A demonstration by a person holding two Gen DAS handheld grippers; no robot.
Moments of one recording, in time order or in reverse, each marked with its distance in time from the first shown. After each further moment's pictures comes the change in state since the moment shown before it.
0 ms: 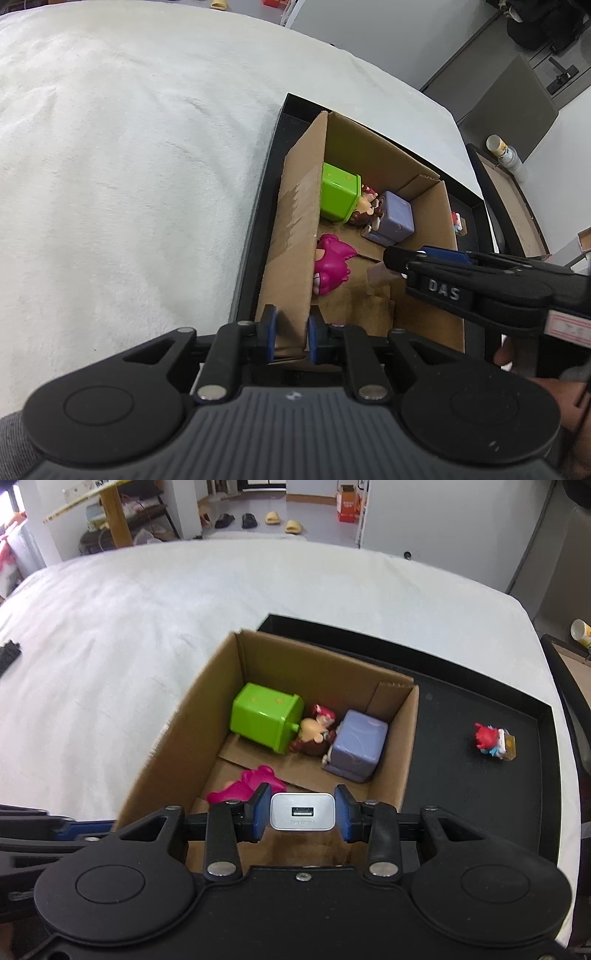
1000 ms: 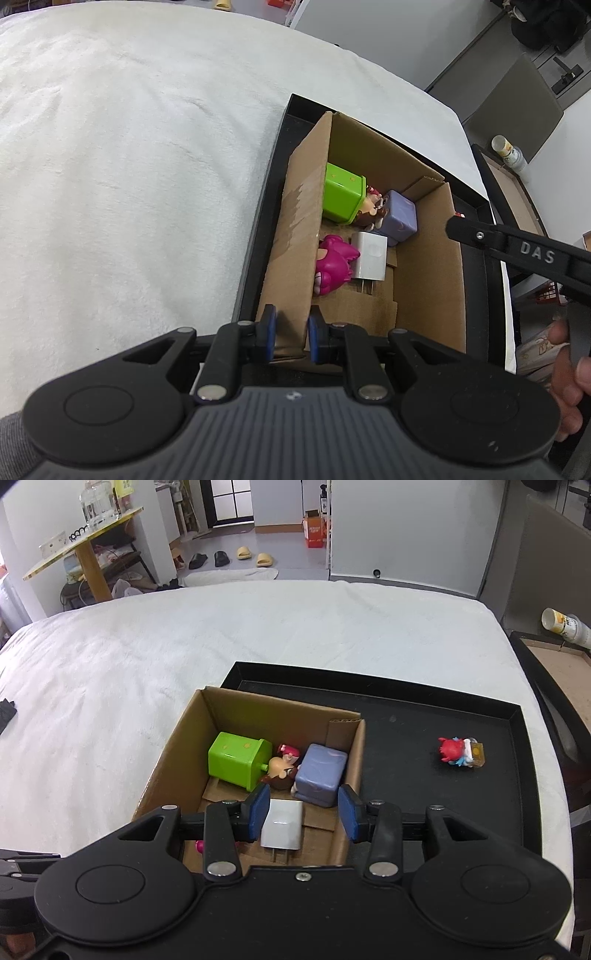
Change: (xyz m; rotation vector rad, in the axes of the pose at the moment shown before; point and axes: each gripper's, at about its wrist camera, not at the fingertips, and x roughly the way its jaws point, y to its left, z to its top) left arm -0.001 -0.003 -0.001 -0.002 -0.002 0.024; right arm -0.037 -0.037 0.008 0.129 -0.108 0.019
